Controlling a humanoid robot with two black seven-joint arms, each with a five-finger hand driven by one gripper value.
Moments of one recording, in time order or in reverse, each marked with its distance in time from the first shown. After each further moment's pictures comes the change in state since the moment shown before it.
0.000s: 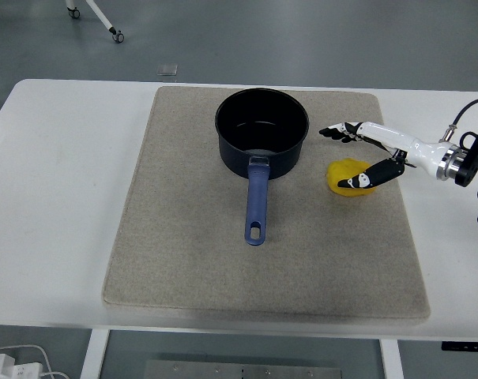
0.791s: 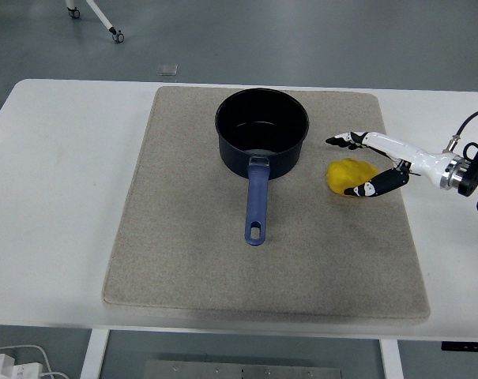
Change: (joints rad) left arm 0.001 0.000 -0.001 0.001 0.000 0.001 0.000; right arm -0.003 0.002 -0.074 -0.042 -0.003 -0.049 0.064
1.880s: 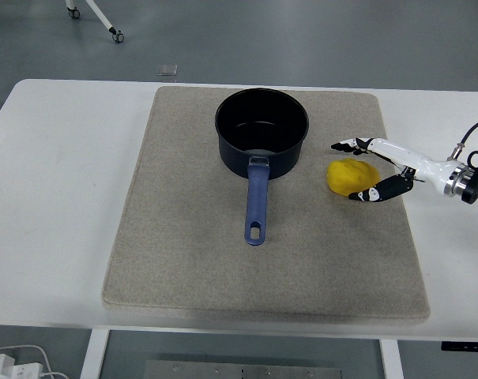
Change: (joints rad) left arm 0.000 0.000 -0.001 0.001 -0.002 0.001 0.000; right arm -0.026 0.002 -0.003 -0.034 0.000 -0.026 0.050
